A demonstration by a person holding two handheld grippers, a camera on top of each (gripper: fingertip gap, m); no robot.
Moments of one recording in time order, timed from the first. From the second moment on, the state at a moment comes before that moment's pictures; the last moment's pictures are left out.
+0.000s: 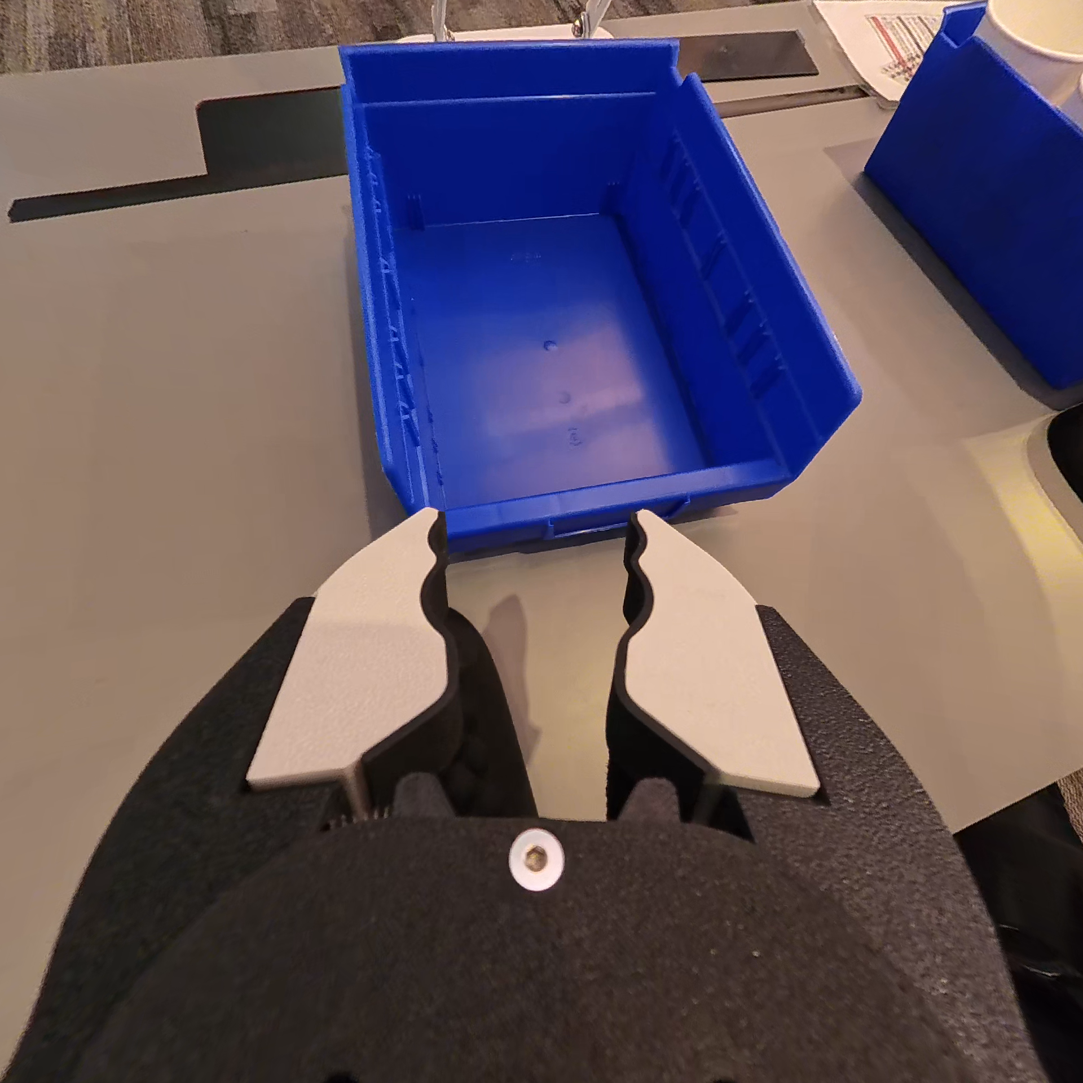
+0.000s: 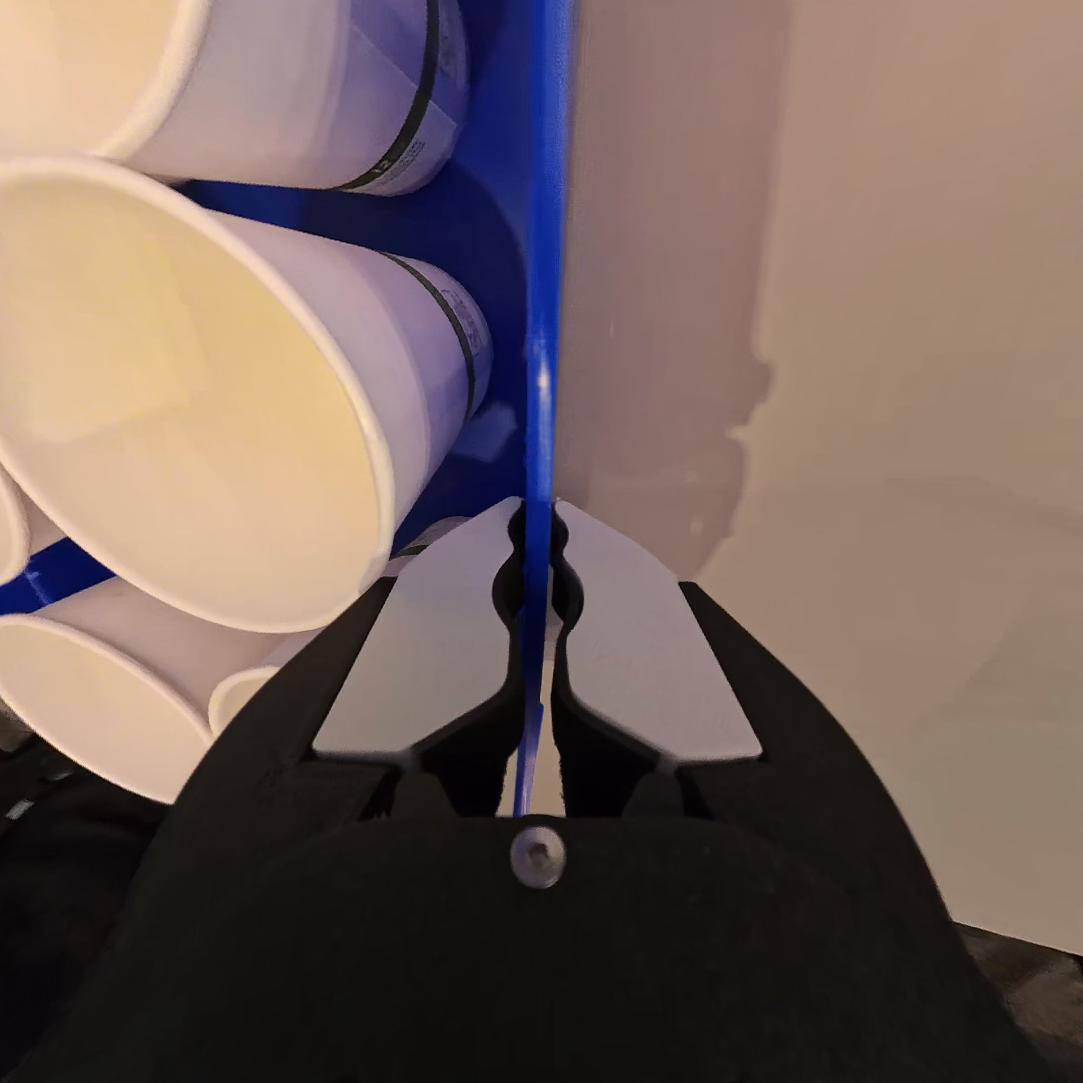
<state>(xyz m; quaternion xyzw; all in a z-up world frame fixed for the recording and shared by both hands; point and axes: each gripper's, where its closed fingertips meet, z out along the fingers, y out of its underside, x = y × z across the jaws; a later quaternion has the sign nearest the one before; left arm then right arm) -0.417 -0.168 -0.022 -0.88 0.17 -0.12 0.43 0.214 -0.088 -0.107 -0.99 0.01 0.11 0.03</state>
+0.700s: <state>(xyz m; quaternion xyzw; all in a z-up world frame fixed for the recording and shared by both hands) -0.462 -0.177 -0.014 -0.87 0.14 -0.13 0.46 0.173 -0.107 -0.011 -0.99 0.03 0.12 0.08</state>
